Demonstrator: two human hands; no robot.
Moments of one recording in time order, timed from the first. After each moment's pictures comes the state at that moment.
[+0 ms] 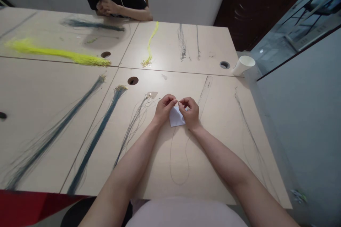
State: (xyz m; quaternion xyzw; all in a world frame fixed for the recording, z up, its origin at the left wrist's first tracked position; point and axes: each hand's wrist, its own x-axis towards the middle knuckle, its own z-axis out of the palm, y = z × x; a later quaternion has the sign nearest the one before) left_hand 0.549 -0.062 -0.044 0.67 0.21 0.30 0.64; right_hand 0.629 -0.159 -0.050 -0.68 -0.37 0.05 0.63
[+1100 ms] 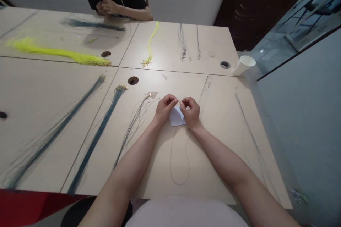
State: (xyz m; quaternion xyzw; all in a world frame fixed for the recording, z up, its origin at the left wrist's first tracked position) left_hand 0.549 -0.063 -0.044 0.66 0.22 0.29 0.66; right_hand 0.629 -0.159 -0.053 -0.68 -0.36 0.05 0.64
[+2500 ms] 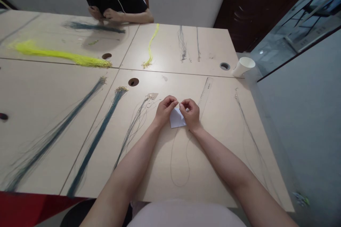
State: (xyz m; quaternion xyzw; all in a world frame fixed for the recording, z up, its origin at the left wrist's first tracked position) left_hand 0.549 -0.063 -0.045 0.68 0.20 0.31 0.64; right_hand 0.629 -0.159 -0.053 -0.68 -0.35 0.09 0.64
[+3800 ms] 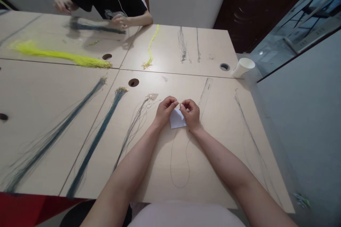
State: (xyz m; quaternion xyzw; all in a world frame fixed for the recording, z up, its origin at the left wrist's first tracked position) left_hand 0.548 -0.063 -0.044 0.69 0.20 0.31 0.63; right_hand 0.630 -0.160 -0.055 -0.68 -0.35 0.10 0.64
